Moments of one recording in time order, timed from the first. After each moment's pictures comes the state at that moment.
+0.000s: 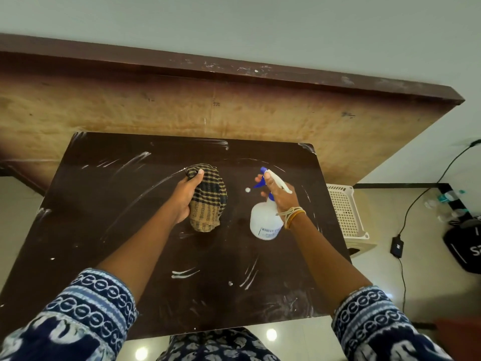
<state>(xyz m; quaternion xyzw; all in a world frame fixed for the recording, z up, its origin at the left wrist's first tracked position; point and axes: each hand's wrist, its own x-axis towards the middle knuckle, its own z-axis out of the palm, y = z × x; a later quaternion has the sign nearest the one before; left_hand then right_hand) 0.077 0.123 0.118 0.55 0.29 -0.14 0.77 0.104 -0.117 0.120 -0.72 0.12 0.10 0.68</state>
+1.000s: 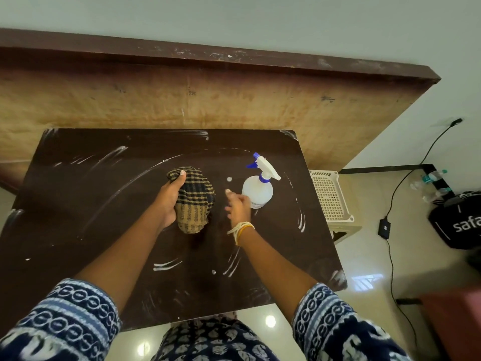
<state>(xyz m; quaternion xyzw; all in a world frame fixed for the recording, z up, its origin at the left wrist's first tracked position) 0.056 0.096 0.106 0.52 0.33 -0.17 0.77 0.043 -0.072 0.094 -0.63 0.31 0.16 0.69</state>
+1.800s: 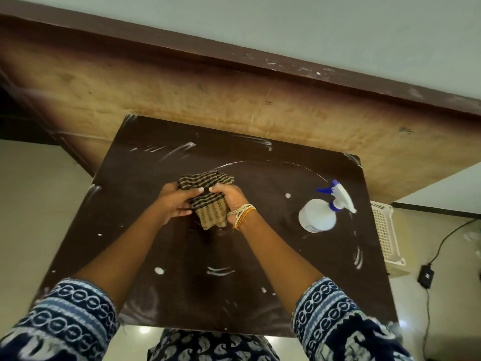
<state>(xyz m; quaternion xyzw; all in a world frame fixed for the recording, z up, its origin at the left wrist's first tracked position) 0.033 0.250 0.093 0.61 0.36 -0.14 0.69 0.084 0.100 0.091 -0.59 0.16 0.38 0.70</state>
